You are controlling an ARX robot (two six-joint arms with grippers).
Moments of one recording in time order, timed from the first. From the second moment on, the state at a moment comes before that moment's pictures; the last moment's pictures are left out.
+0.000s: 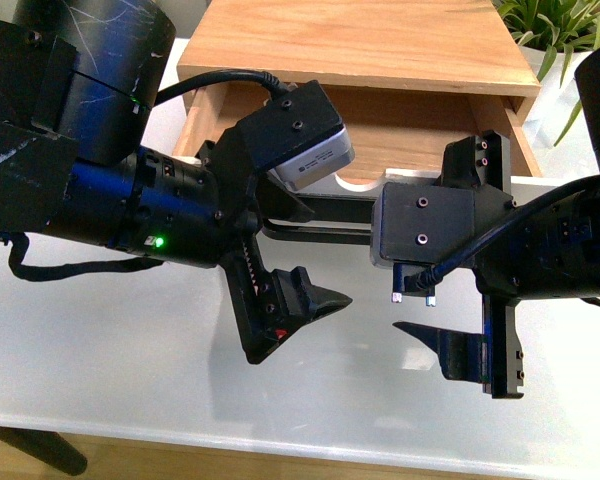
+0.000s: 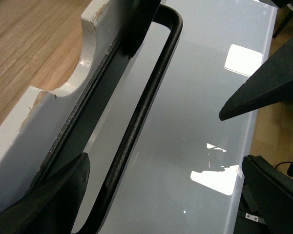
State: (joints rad) left arm -0.40 2.04 0.89 0.38 0.67 0.61; right arm 0.33 1.88 0.75 0.25 -0.33 -1.24
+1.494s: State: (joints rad) left arm -0.41 2.31 1.38 0.26 0.59 0.57; right arm 0.23 2.12 1.09 0.29 -0.28 -1.20
